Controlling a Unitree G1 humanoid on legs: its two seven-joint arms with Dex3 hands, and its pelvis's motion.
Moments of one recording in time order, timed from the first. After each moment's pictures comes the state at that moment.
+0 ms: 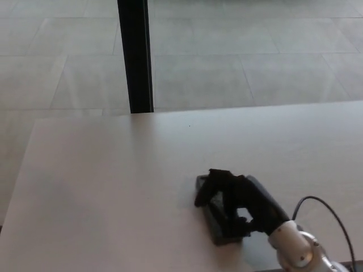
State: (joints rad) left_arm -0.08 0.65 0.68 1.30 -0.34 -0.08 -0.09; right_arm -0.50 -0.21 0.35 0.75 -0.27 -0.42 -0.07
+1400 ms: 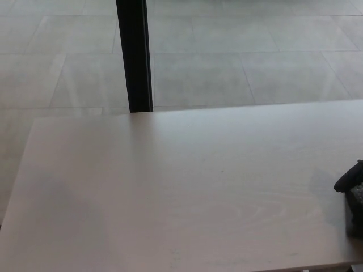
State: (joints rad) left_arm -0.07 0.65 0.69 1.29 -0.36 -0.08 -0.09; right_arm -0.46 -0.51 0.08 0.91 -0.26 -0.34 -0.16
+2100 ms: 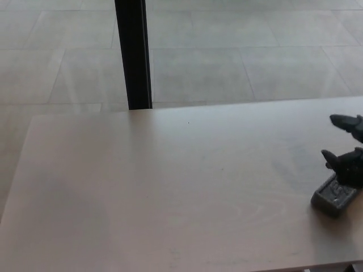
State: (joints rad) left_arm -0.06 0.65 0.70 1.30 -0.37 -0.08 -0.09; right_arm -0.49 -0.46 -0.06 0.56 -0.14 -0.11 0.00
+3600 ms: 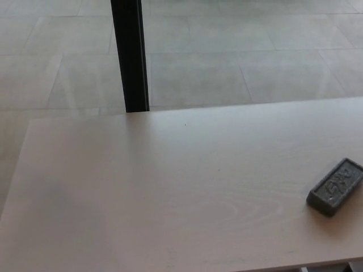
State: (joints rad) left_arm -0.01 0.65 0.65 1.30 -0.37 -0.08 -0.09; right_arm 0.00 -0.50 -0.99 1.05 0.25 -0.12 0.04
